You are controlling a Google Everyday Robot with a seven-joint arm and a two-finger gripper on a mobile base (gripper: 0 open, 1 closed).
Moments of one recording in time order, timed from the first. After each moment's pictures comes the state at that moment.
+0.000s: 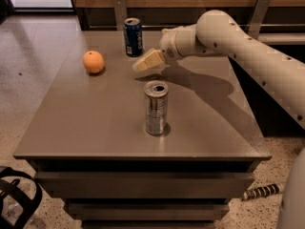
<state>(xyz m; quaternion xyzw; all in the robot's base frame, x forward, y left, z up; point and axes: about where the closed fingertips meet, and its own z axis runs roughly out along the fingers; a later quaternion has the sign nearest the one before) 0.758 -0.004 0.859 -0.46 0.72 0.16 0.49</state>
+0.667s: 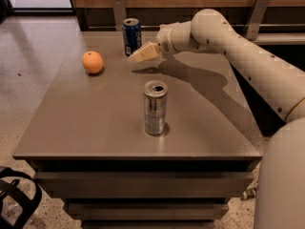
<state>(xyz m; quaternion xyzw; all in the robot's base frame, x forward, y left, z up) 0.797 0.003 0.864 -0.43 0.72 0.18 0.51</state>
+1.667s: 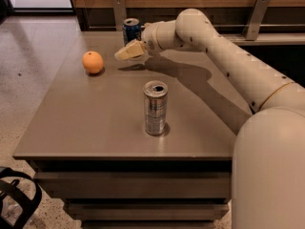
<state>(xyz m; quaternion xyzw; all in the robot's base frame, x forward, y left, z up) 0.815 0.058 0.863 -0.44 0.70 0.22 0.52</state>
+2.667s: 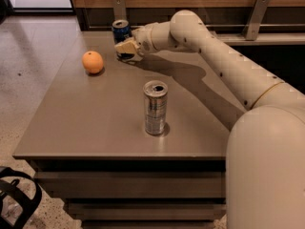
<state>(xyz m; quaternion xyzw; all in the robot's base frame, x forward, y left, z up) 0.818 0.080 0.857 -0.45 0.69 0.23 0.52</state>
